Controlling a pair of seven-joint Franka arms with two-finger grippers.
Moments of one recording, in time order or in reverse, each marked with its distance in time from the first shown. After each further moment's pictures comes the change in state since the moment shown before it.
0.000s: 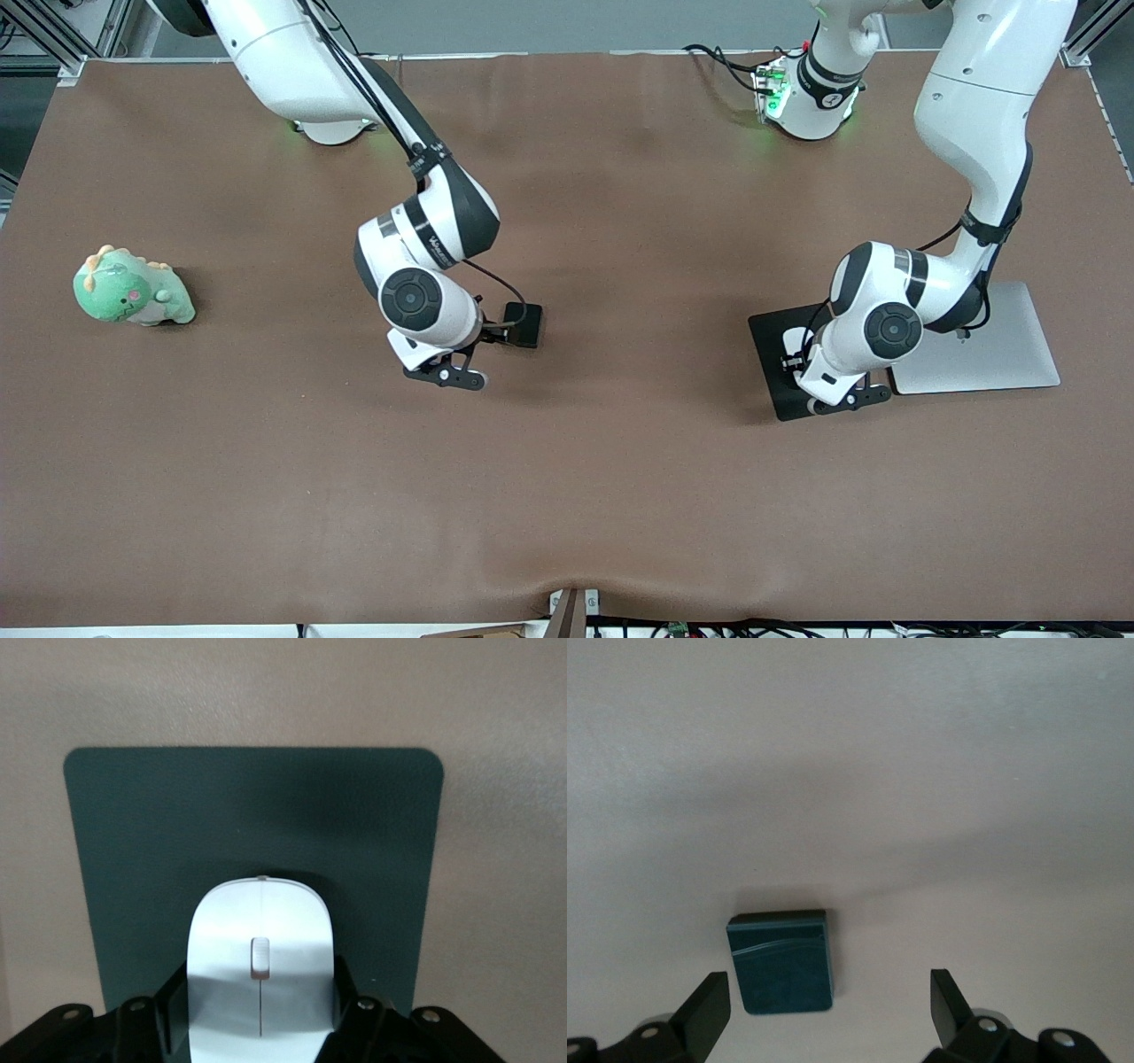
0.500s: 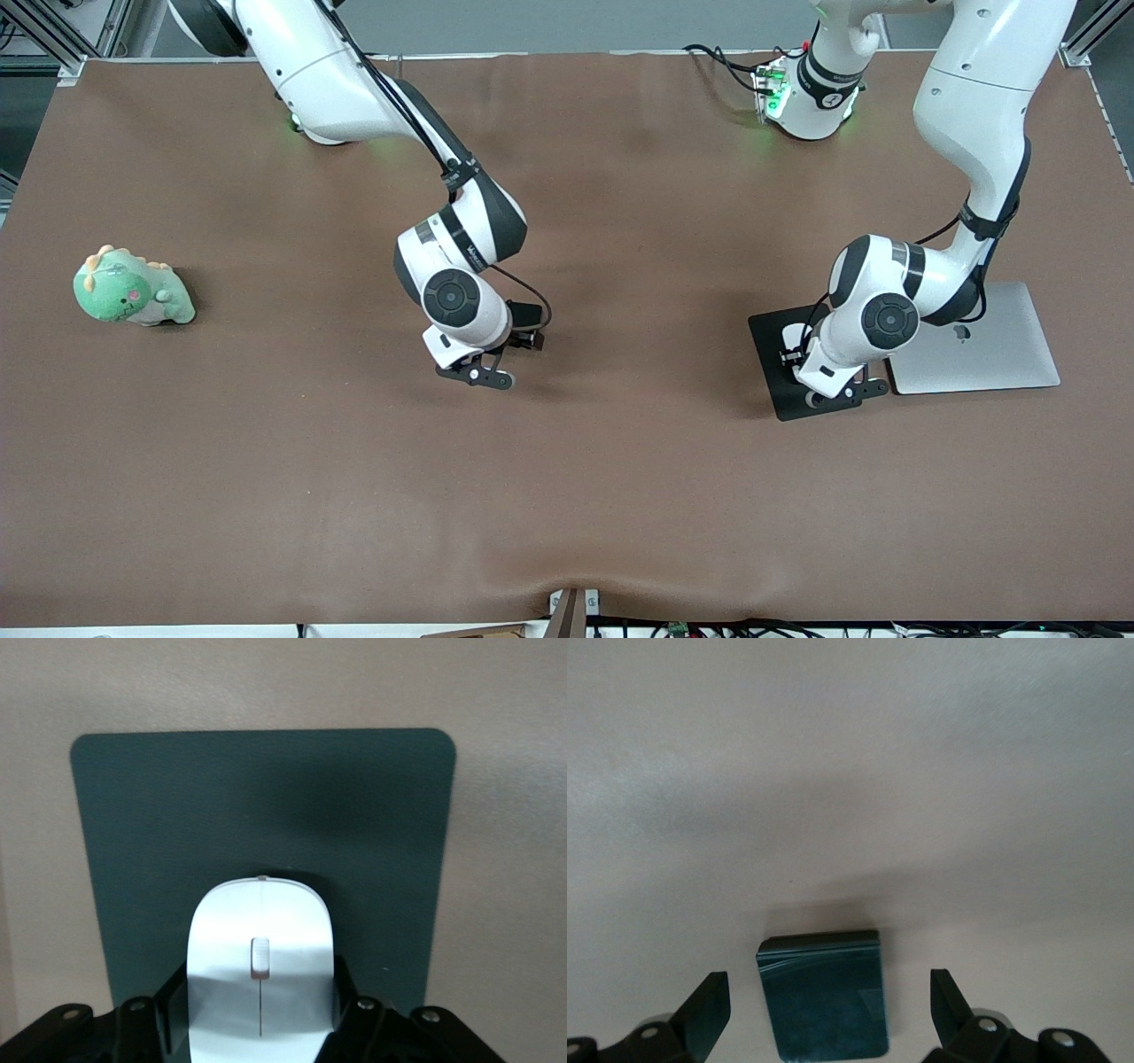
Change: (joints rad) left arm 0.006 -0.019 0.000 -0.030 0.022 0.013 0.000; right arm 0.056 0.081 0.006 -0.003 0.000 0.128 0.095
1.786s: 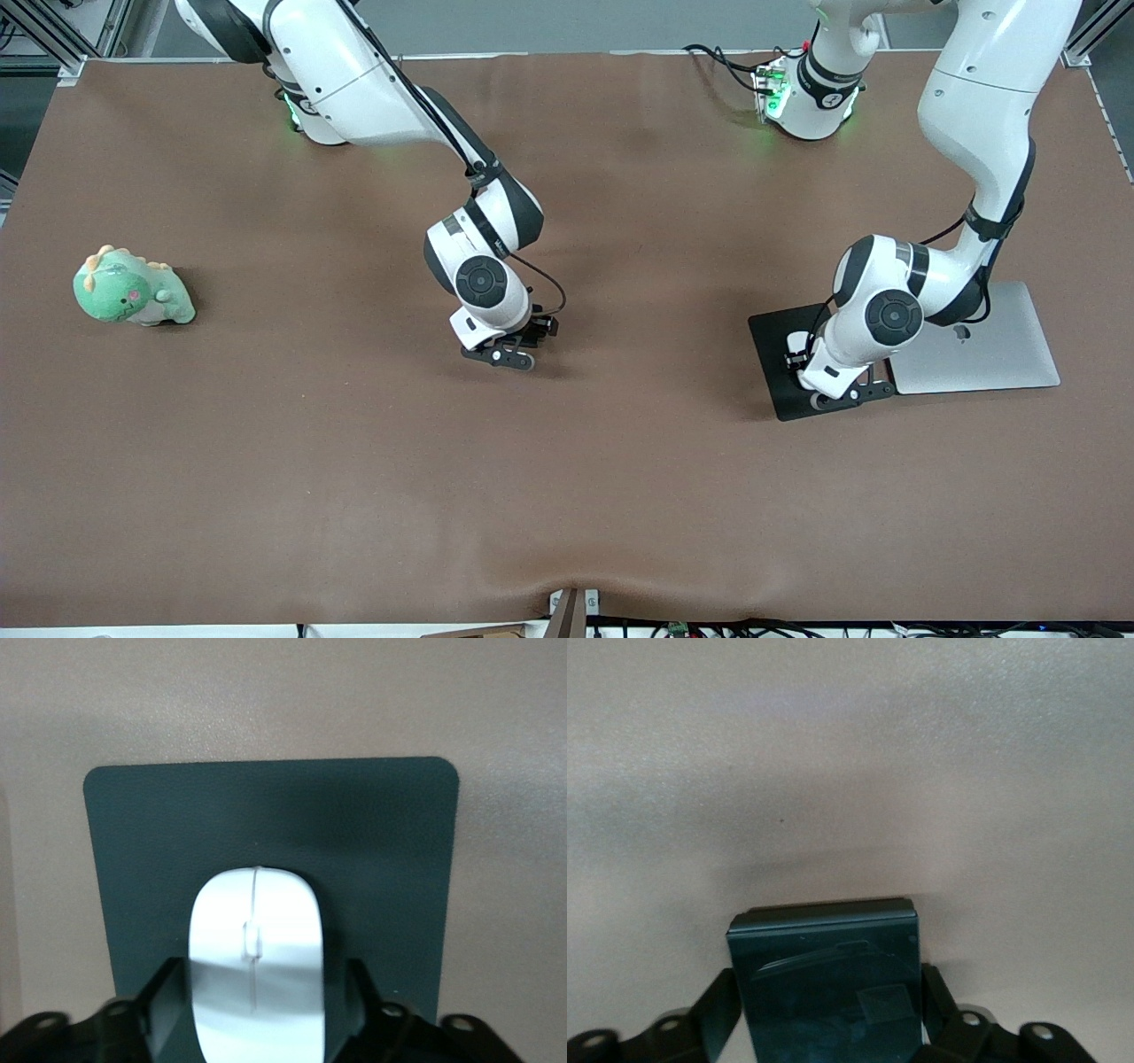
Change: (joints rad) left arm 0.014 0.002 -0.006 -0.010 0.028 0.053 0.000; right arm 0.035 0.018 0.026 -0.118 0.000 0.145 0.024
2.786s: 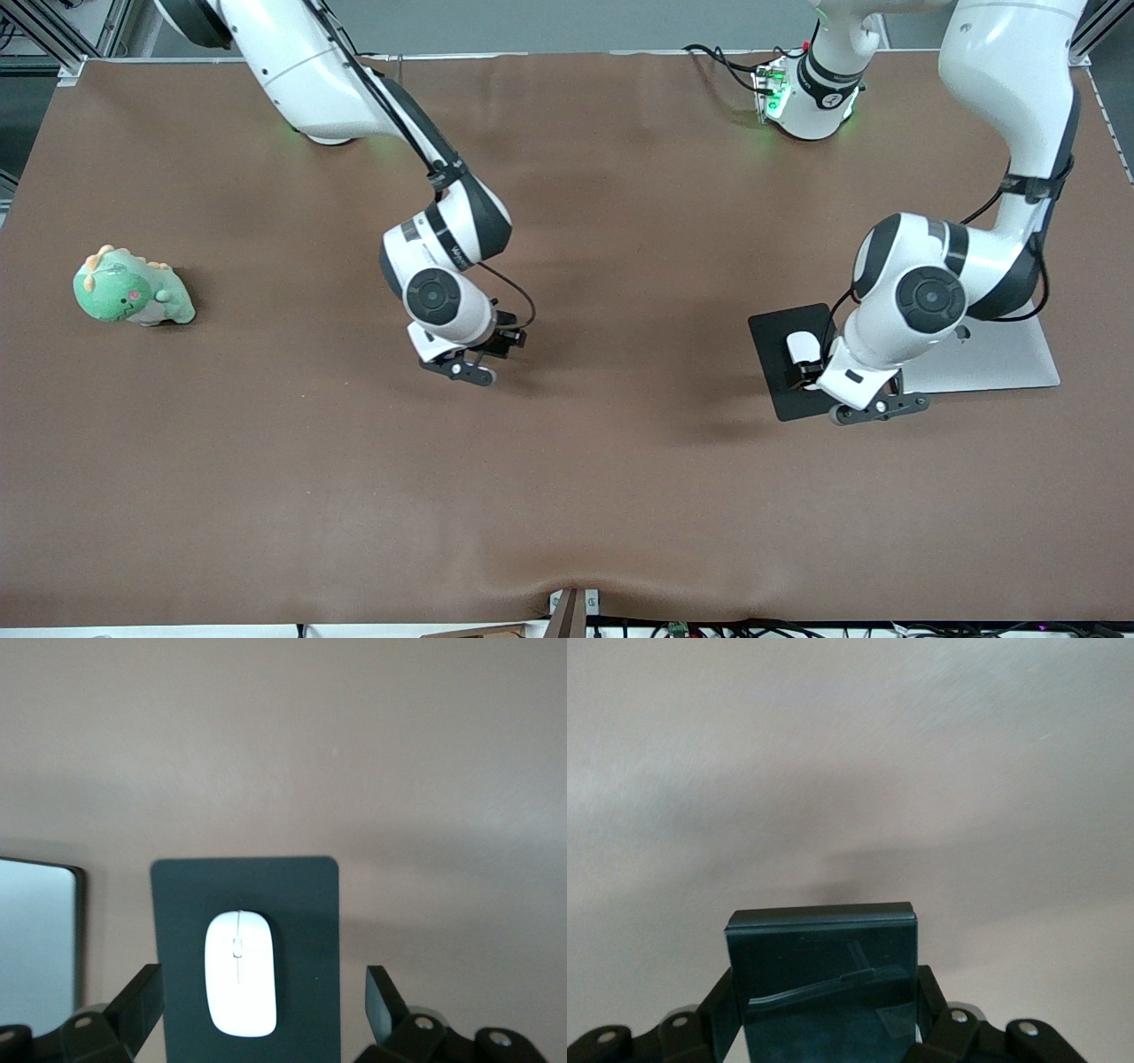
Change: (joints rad) left arm -0.001 -0.133 -0.057 0.191 0.000 -0.200 0.000; right arm -0.118 -0.100 -0.005 0.010 0.000 -0.156 -0.024
